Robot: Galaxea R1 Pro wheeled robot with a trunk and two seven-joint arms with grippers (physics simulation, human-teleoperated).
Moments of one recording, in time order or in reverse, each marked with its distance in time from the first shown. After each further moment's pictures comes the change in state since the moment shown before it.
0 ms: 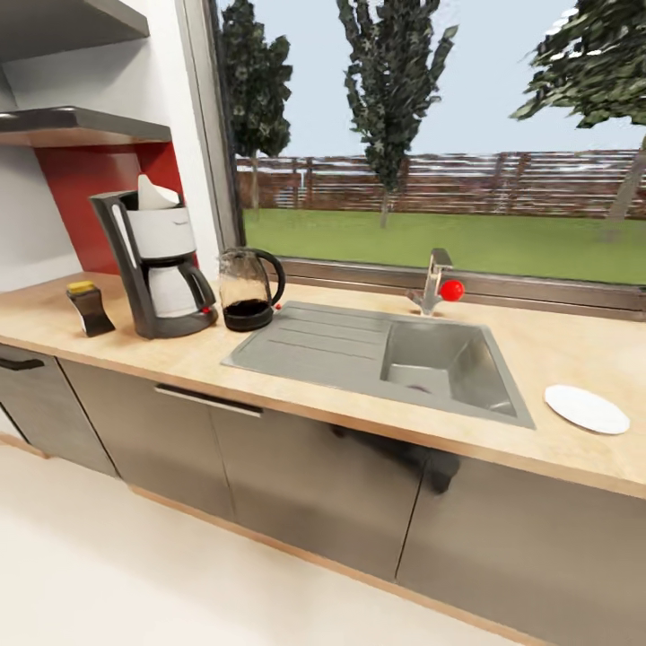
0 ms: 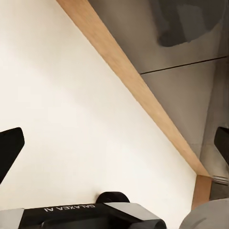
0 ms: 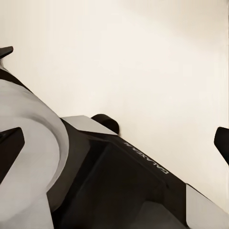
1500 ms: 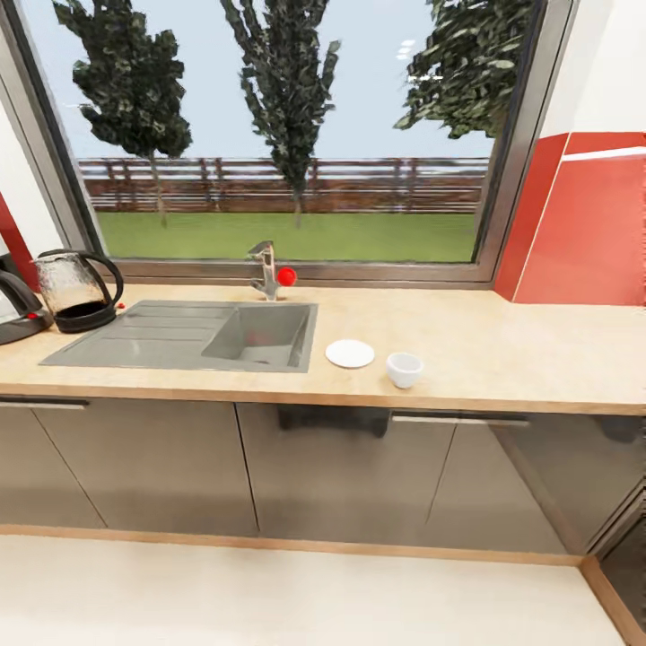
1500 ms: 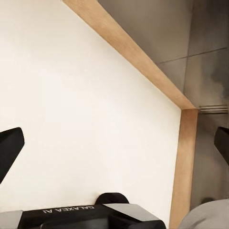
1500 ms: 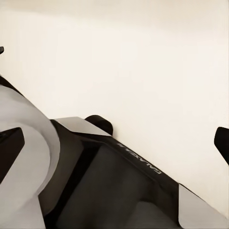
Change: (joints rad) left arm 0.000 -0.001 0.000 0.000 -0.001 -0.001 0.000; right arm 0.000 0.001 0.000 0.001 0.000 0.000 -0.030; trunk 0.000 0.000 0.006
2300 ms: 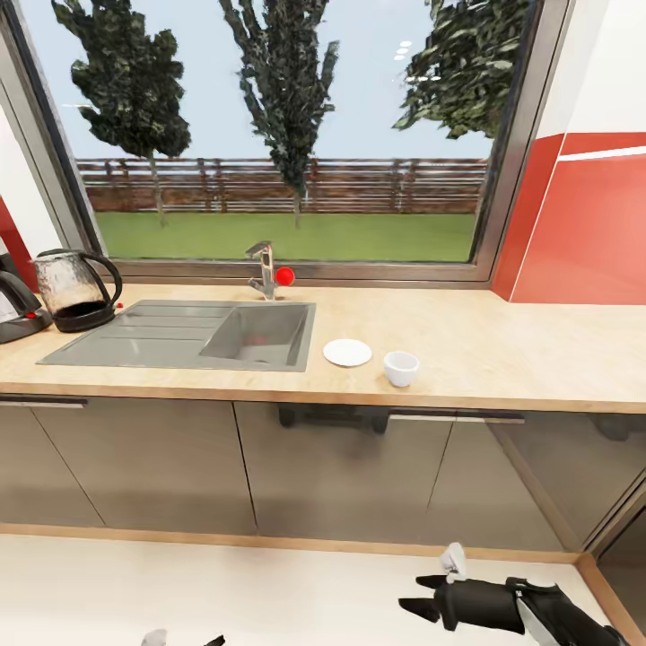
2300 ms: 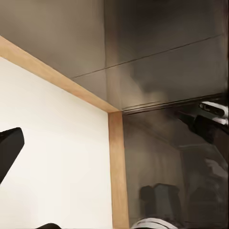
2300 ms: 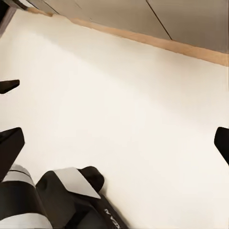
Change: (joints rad) left arm 0.000 0.007 0.002 -0.353 -0.012 0.302 -0.187; right arm -0.097 -0.133 -0.006 -0.563 -0.004 0.416 -0.010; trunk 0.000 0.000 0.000
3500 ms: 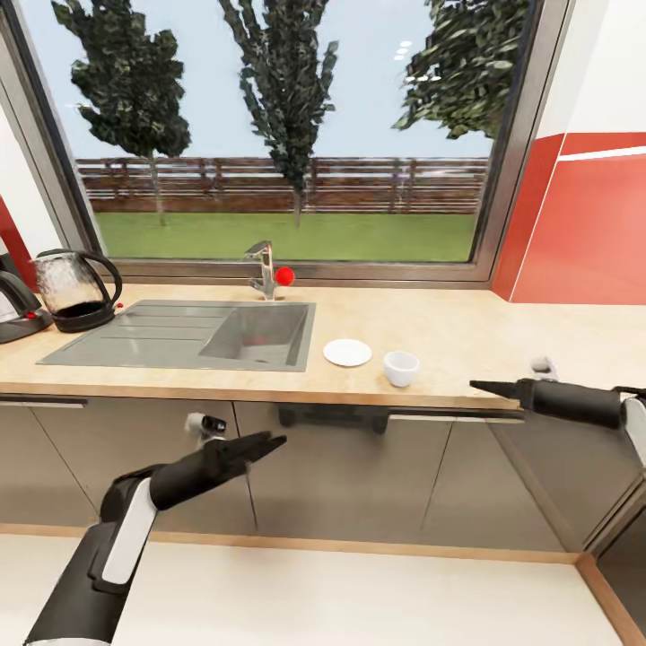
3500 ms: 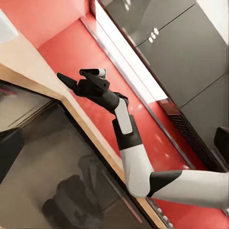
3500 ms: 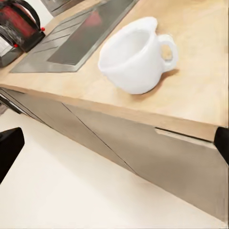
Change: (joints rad) left arm -0.221 -0.158 -0.007 -1.005 0.091 0.824 -0.002; right arm -0.264 -0.211 -0.549 -0.712 -0.012 0.831 -0.011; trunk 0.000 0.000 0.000
